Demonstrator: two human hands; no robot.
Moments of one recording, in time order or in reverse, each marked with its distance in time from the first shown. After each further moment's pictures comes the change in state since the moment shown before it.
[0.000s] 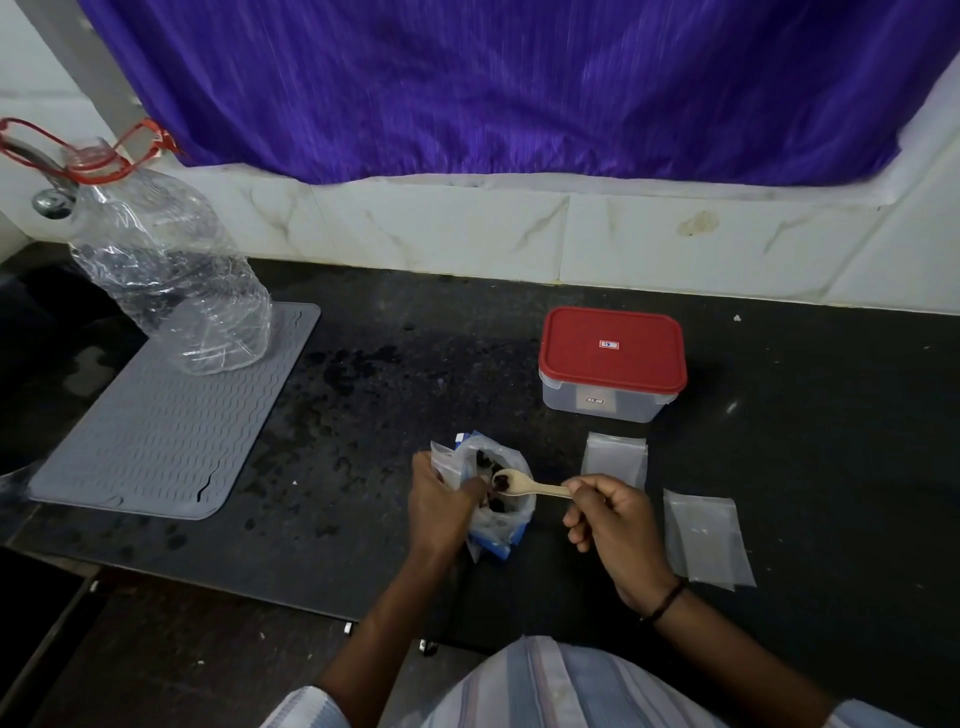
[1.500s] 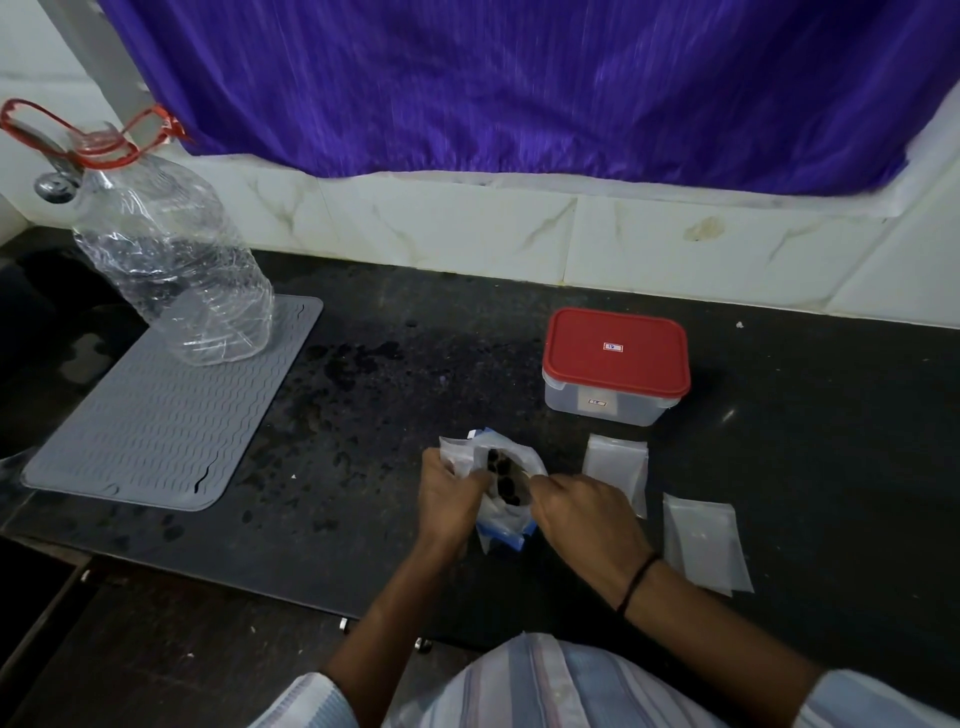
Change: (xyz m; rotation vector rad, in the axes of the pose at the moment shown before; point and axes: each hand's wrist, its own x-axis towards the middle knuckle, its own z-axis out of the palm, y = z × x) left_hand 0.010 -0.003 0.011 -0.073 -0.012 -0.110; right_hand 0.012 -0.015 0.022 -1.383 -0.169 -0.690
